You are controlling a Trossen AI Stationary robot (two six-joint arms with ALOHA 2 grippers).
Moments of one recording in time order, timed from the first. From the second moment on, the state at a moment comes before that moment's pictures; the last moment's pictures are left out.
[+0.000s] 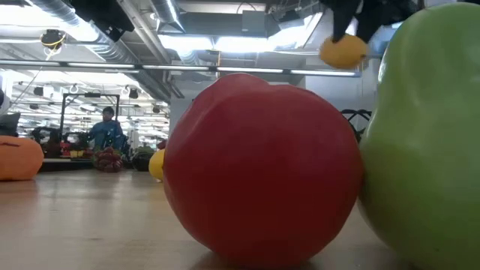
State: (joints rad) left arm 0.40 0.65 0.84 -0.66 0.32 0.17; right arm 0.21 1.54 1.52 -1.27 0.22 1.31
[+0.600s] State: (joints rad) left arm 0.40 0.65 0.84 -0.59 0.40 0.22; right arm -0.04 1.54 1.35 -1.09 0.88 1.30
